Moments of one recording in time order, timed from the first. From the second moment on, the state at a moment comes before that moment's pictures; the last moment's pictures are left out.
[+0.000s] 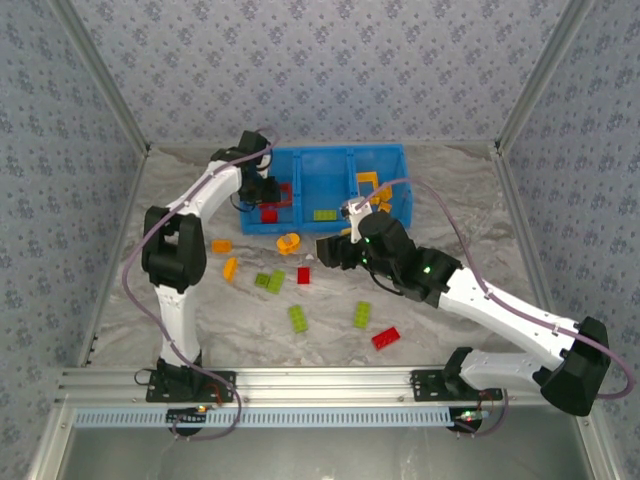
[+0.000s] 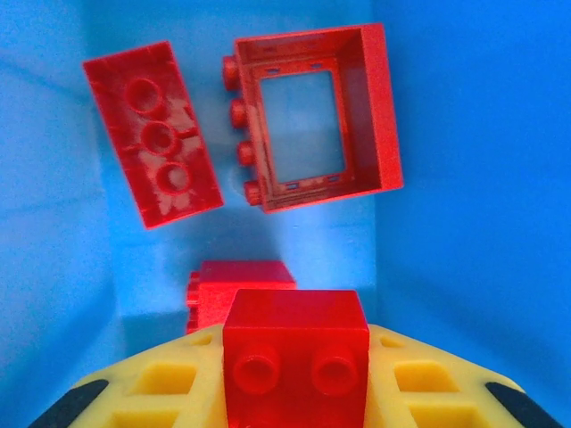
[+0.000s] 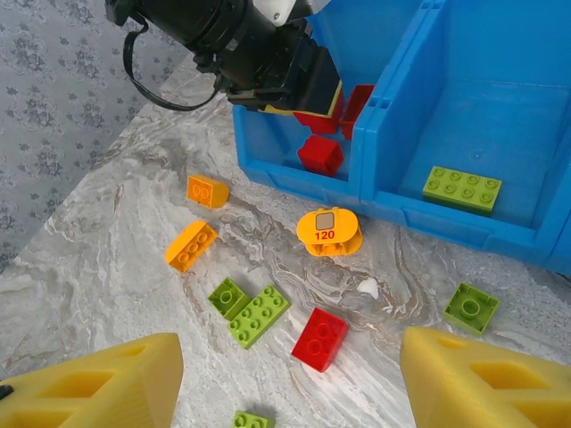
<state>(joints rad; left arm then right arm) -0.33 2.08 1.79 -0.87 0.11 -0.36 0.89 1.15 1.00 -0.35 0.12 0.44</state>
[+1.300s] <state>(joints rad) -0.41 1.59 1.45 -0.70 0.04 -0.52 0.83 1.38 0.99 -0.63 0.27 0.68</state>
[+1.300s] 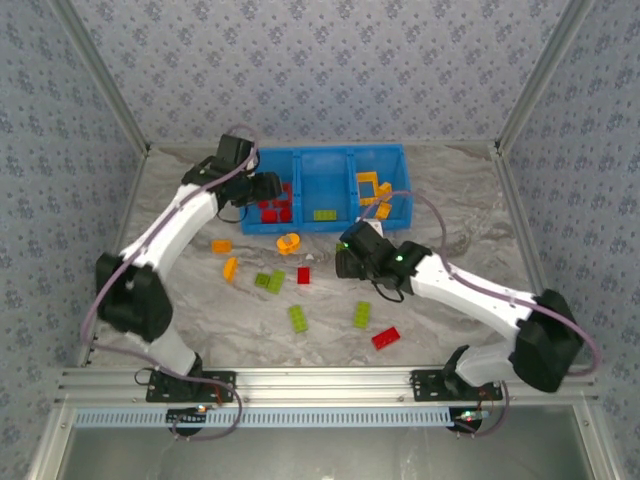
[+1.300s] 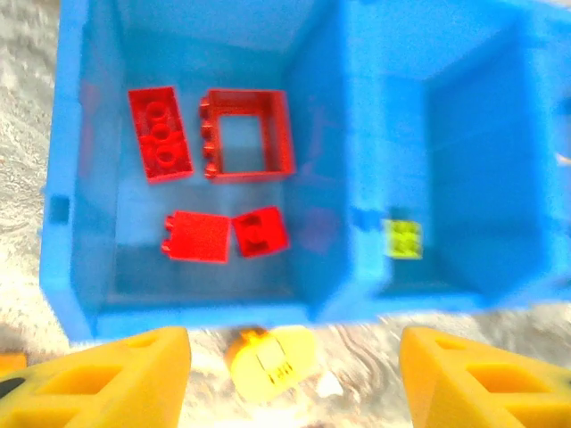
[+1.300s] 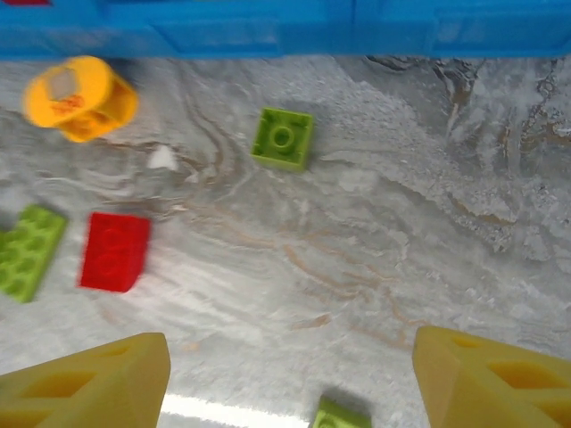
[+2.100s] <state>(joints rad) -1.18 0.95 0.92 -0.64 -0.55 -0.68 0.69 1.93 1.28 -0.48 0.19 0.66</state>
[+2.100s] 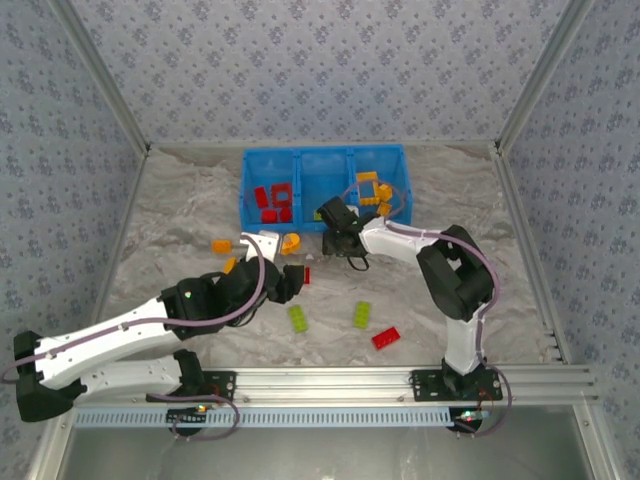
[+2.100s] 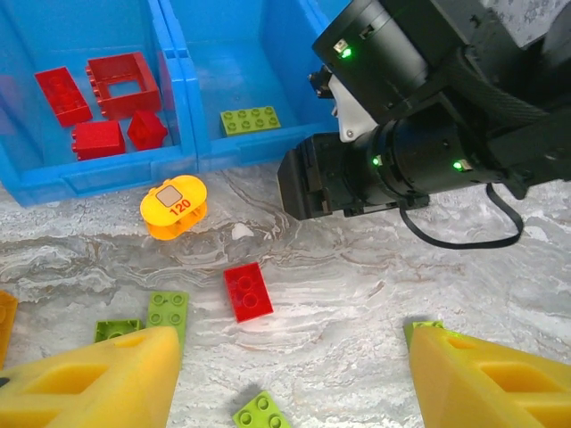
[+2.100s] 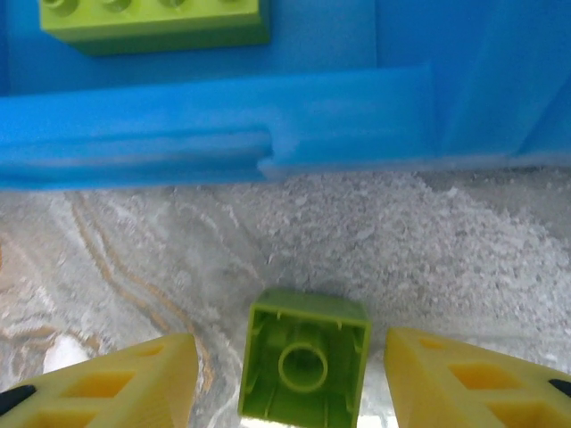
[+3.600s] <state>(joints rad) -1.19 0.99 1.12 -0.71 -0.71 -0.61 0.58 2.47 2.20 -0.77 0.18 0.43</state>
